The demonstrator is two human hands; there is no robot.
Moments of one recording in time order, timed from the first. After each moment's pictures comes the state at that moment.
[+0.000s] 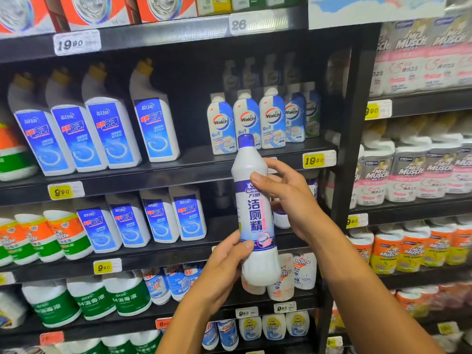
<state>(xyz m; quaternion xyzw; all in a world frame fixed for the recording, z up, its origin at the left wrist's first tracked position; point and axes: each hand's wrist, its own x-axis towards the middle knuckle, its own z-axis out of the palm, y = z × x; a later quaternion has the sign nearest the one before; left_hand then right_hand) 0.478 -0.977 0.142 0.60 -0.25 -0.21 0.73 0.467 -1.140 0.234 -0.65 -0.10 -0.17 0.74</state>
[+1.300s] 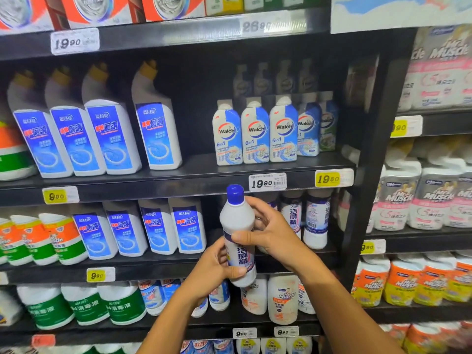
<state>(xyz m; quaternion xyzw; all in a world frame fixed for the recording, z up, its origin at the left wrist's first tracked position) 0.567 -0.971 0.111 0.70 -0.22 -0.14 0.66 0.527 -1.145 0.181 -0.68 -0.17 -0.07 0.71</state>
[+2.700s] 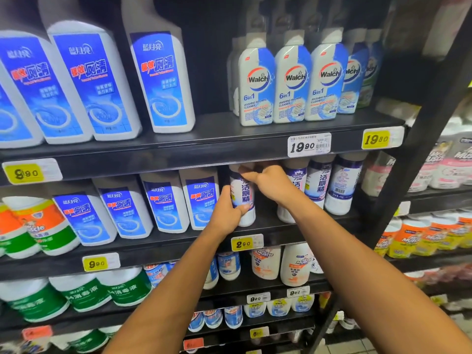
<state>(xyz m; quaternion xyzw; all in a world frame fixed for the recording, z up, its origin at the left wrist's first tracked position) 0.681 -0.972 0.093 0.81 -0.16 -0.08 0.56 0.642 -1.099 0.169 -0.80 0.12 -0.10 0.58</state>
